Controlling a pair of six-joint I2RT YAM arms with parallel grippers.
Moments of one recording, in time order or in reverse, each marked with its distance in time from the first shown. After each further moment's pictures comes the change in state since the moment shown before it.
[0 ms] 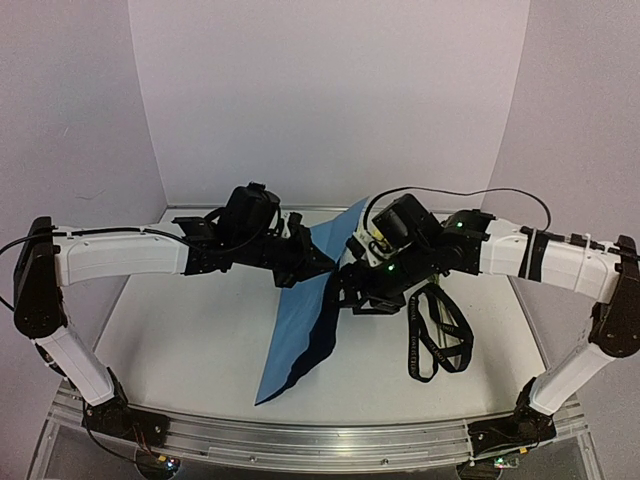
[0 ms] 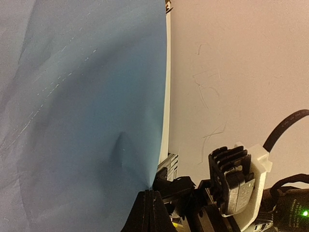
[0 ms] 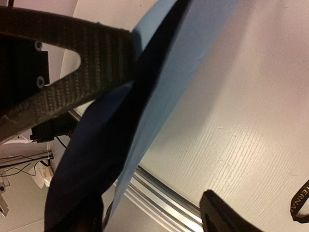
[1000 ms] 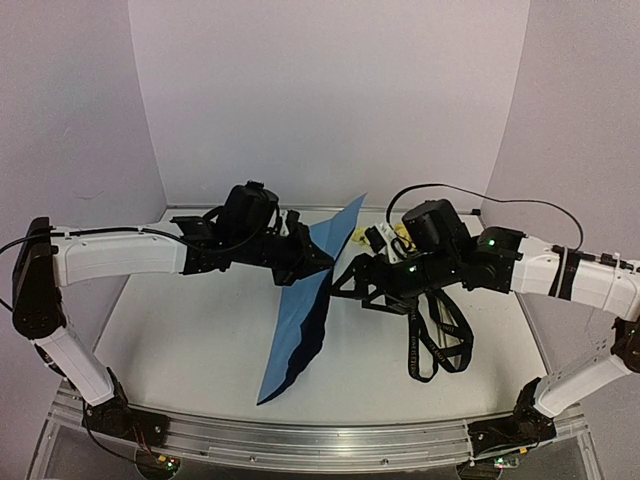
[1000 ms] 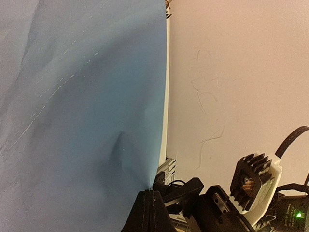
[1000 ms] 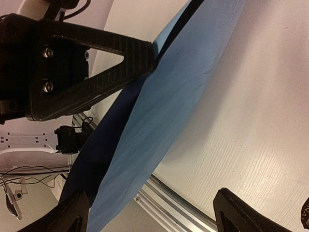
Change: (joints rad) left arm 0.000 -0.008 0.000 0.004 -0.023 -0.020; right arm -0.006 -0.180 -0.186 0.214 0.029 0.085
